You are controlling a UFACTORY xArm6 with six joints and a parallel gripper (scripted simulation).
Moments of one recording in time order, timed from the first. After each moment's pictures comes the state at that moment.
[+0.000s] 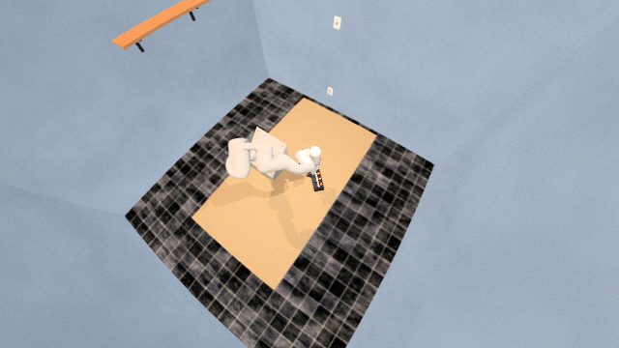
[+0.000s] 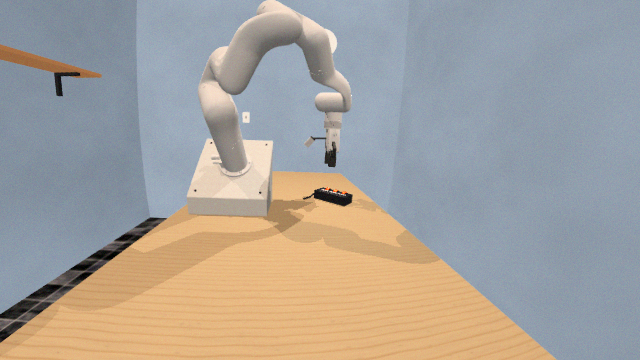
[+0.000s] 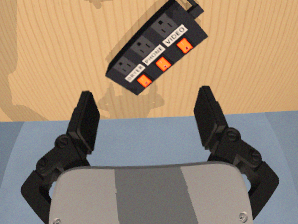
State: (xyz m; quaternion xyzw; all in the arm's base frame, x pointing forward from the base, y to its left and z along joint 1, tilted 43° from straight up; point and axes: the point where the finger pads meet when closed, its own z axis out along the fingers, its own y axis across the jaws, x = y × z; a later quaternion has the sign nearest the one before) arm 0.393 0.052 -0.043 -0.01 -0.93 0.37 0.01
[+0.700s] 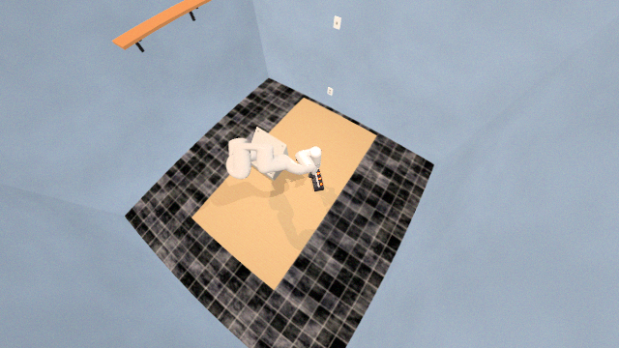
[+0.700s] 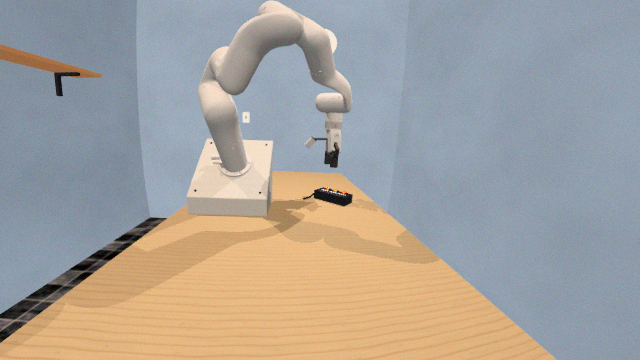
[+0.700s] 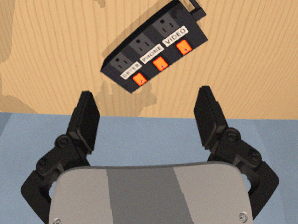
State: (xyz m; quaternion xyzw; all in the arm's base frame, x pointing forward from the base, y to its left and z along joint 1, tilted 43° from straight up) arm 0.397 0.051 -0.045 0.04 -0.93 0.37 0.02
